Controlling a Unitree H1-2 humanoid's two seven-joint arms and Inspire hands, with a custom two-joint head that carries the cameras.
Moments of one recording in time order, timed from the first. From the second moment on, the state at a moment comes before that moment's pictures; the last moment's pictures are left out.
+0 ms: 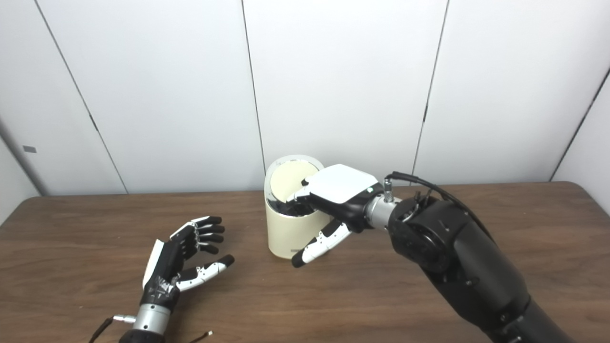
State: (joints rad) left arm -0.20 0.11 0.03 0.20 0.10 -0.29 0.00; right arm -0.73 -0.43 0.47 -0.25 -0.84 0.14 0.78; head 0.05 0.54
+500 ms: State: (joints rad) left arm -0.20 0.10 0.02 0.20 0.10 -0.29 0.00; right arm -0.61 -0.35 0.24 -0.27 -0.63 0.20 0.67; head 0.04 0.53
